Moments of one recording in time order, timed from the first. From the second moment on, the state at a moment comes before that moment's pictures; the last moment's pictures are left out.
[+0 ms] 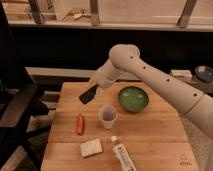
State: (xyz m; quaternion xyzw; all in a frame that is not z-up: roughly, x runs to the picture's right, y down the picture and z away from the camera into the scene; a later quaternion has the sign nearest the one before) arm -0.056 0.010 0.700 -0.18 -0.37 -0.26 0.88
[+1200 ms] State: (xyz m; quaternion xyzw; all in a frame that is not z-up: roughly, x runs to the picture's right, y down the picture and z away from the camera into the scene) arm -0.004 0.081 0.677 -0.24 -0.30 -0.20 0.90
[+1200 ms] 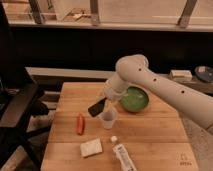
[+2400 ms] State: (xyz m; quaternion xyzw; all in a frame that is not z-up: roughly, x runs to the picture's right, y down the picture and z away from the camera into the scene) arm 0.024 0.099 0.714 -0.26 -0.29 -0.14 0.91
